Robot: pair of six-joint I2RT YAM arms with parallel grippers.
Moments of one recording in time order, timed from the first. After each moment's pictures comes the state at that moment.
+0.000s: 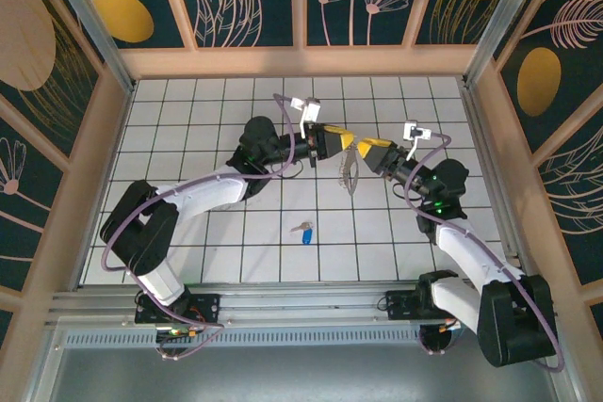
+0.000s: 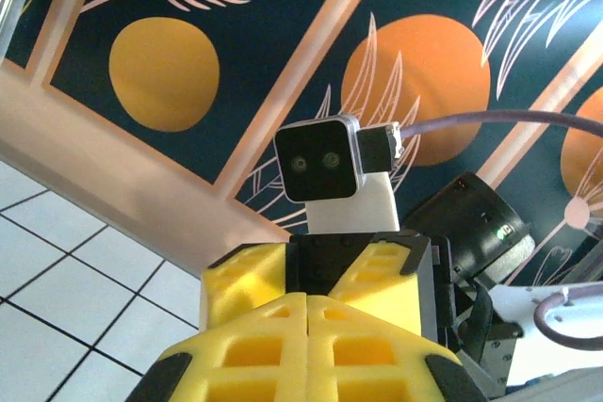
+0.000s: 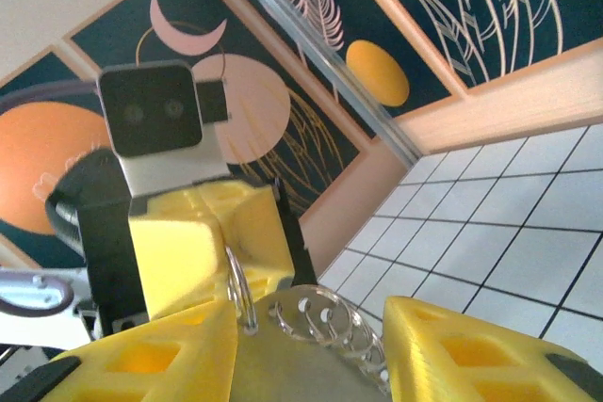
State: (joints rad) left arm -0.72 1.68 1.09 0.77 0.74 -0.69; right arm 0.19 1.02 0.43 0.84 -0.83 0.89
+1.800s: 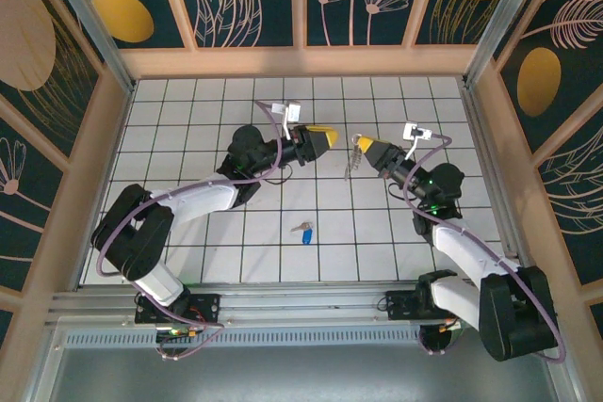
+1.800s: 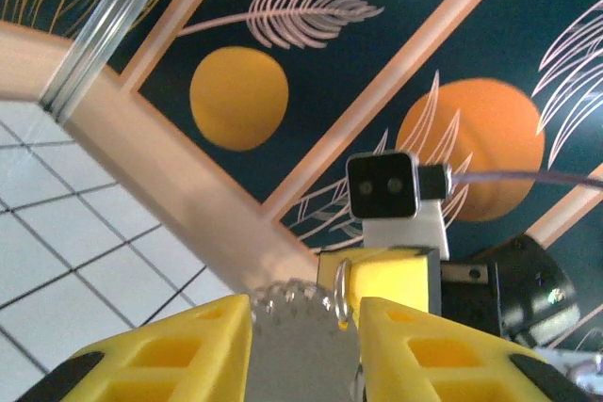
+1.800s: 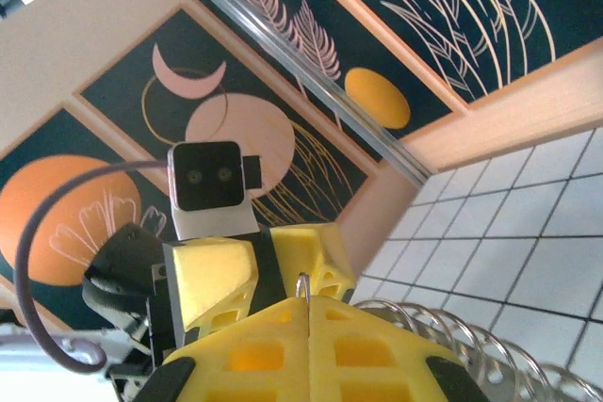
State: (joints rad) left arm -0.69 1.64 0.93 0.92 0.56 -0.85; right arm 0.25 1.06 0.40 0.97 -0.68 1.03
